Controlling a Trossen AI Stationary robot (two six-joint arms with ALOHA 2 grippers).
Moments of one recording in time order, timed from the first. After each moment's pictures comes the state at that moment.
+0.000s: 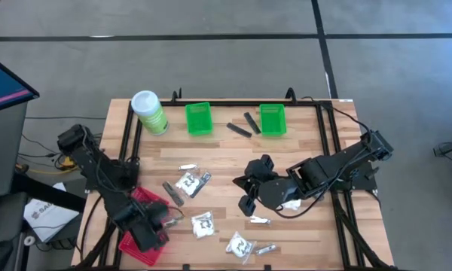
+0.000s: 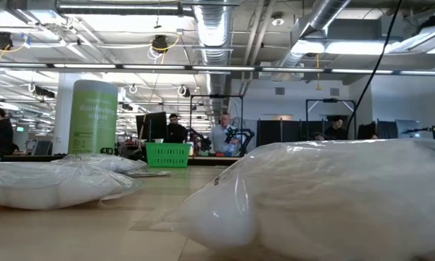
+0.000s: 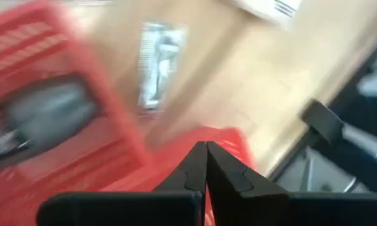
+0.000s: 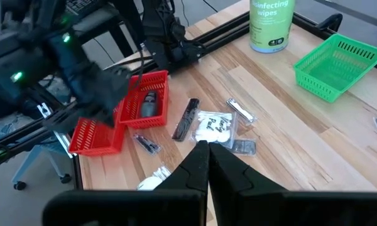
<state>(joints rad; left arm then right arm) -0.90 1.50 1.04 -0.84 -0.12 -1.53 0.48 1.66 1.72 -0.77 0.63 0.76</state>
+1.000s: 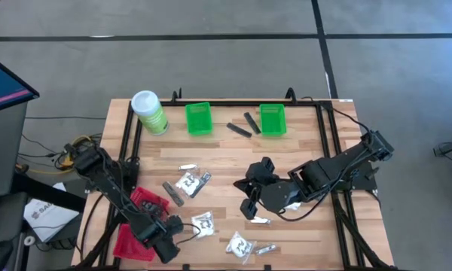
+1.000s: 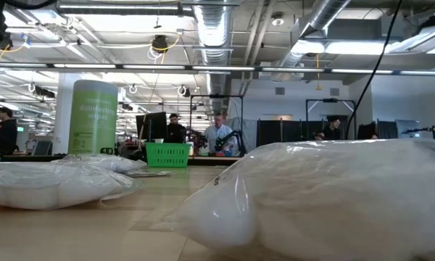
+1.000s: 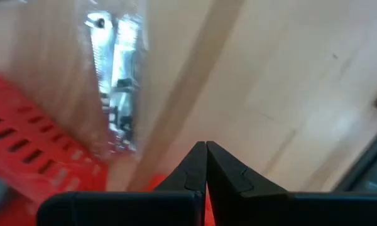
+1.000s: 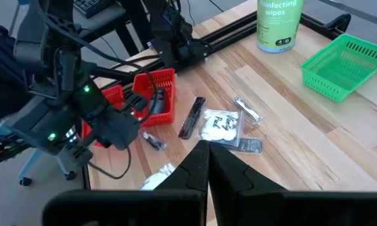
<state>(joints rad) -0.85 1.79 1.13 -0.82 -0.03 -1.28 0.50 1.66 1.72 -0.76 0.63 0.76</state>
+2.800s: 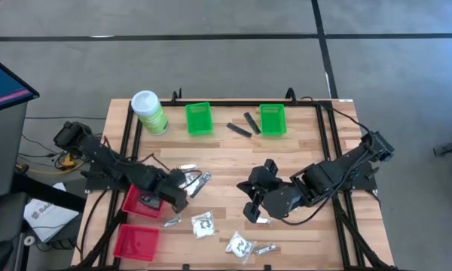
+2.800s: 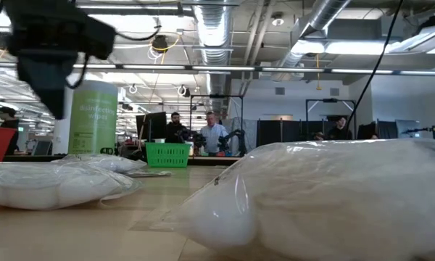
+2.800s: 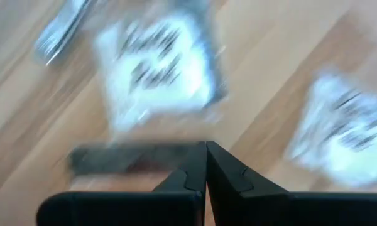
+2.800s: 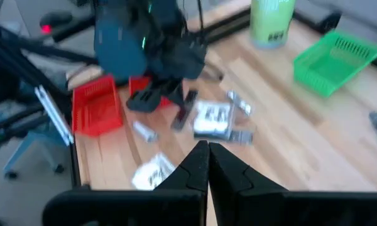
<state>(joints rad) -0.42 1.40 0.89 -0.79 -0.22 -1.11 0.52 1.66 1.72 -0.83 0.65 0.79</state>
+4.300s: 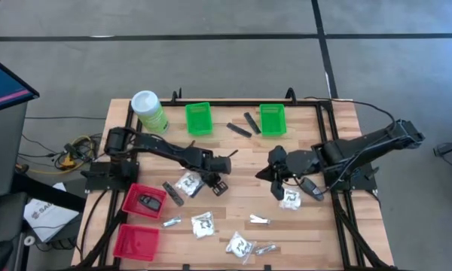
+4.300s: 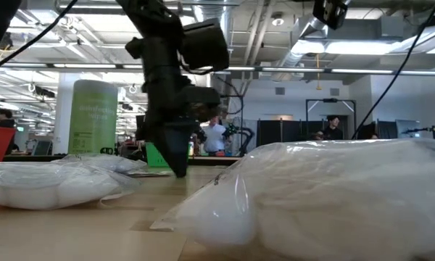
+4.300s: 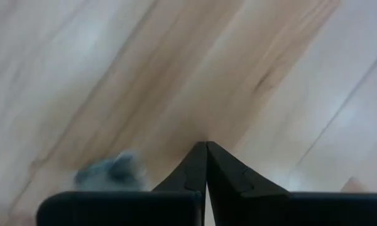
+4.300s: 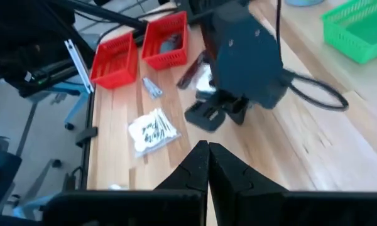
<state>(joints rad) -0.05 1.93 1.19 -0.50 0.03 -0.69 0.31 1.20 1.04 -0.44 0.23 0.55</state>
